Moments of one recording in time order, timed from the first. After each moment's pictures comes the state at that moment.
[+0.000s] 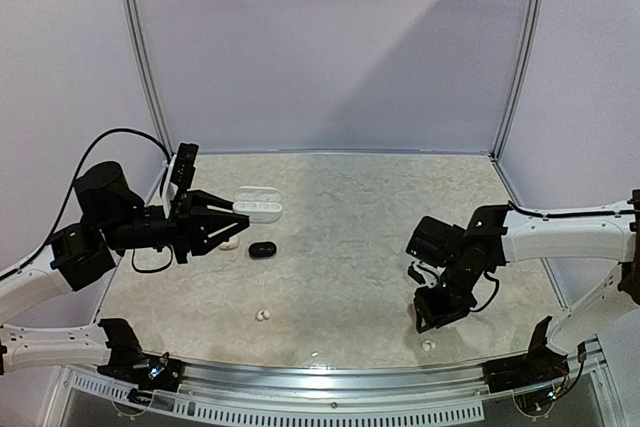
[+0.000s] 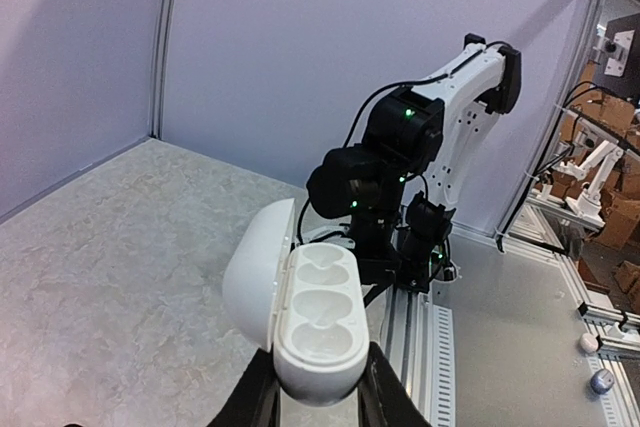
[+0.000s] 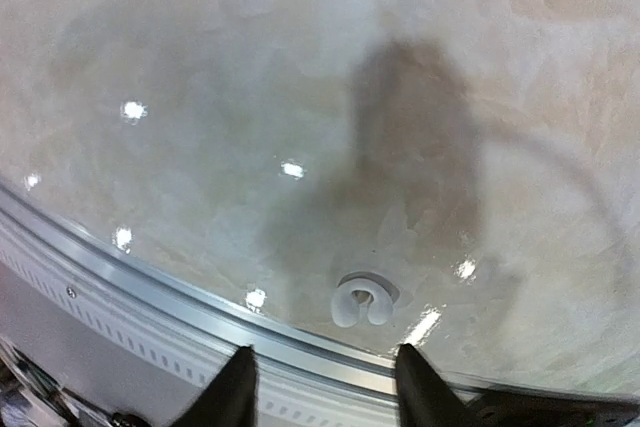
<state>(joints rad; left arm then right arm) -0.79 0.75 0.67 0.04 0.53 -0.22 0.99 1.43 0.90 -0.97 -0.19 0.72</state>
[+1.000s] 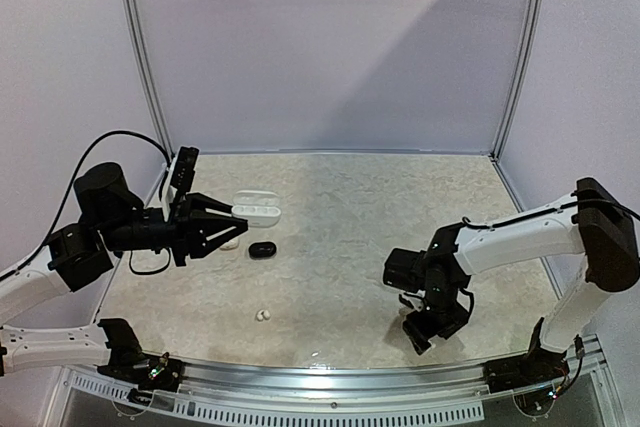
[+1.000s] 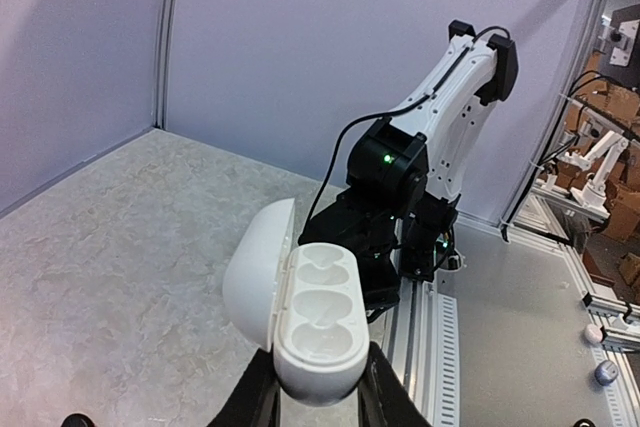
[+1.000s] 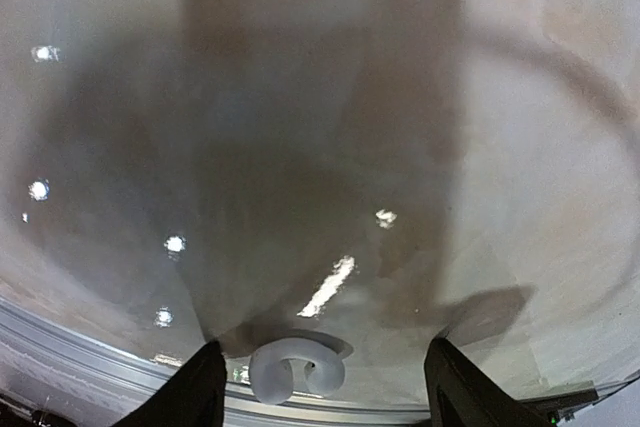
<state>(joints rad) -0.79 0.74 0.67 -0.01 0.53 -0.19 1.05 1.68 0.93 -1.01 -0.11 0.61</state>
